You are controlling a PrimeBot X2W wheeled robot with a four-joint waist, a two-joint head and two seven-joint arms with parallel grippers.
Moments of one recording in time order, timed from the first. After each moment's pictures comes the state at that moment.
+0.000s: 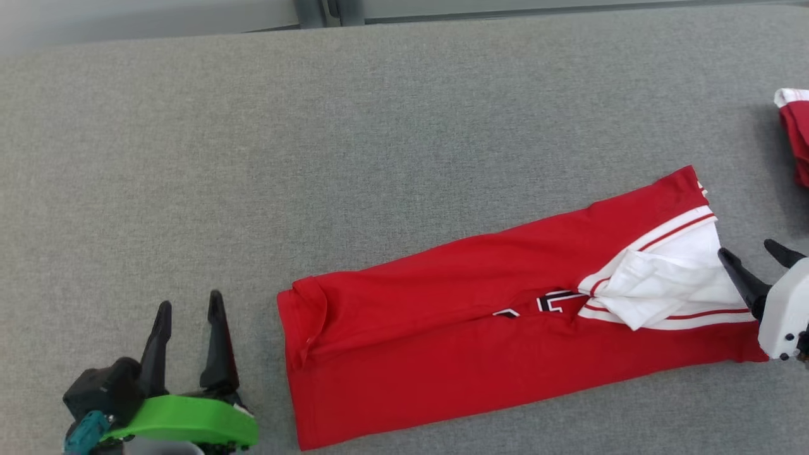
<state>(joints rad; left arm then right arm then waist) 0.01 0.44 -0.45 -0.12 -0.77 0.38 -0.25 -0.15 -0.57 0.01 0.07 0.56 0.13 0.46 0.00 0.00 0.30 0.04</state>
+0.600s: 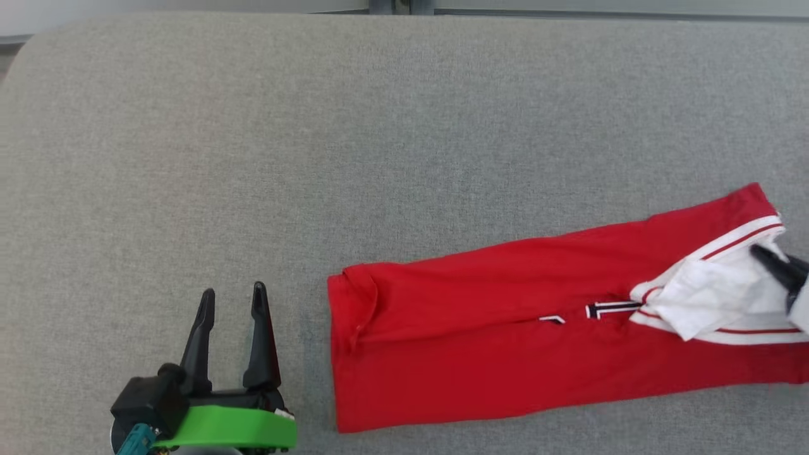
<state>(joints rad) 0.04 0.10 -0.23 -0.02 -0.44 0.08 -0.26 -0.22 -0.62 0.03 0.21 0.85 0.13 0.52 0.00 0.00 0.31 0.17</state>
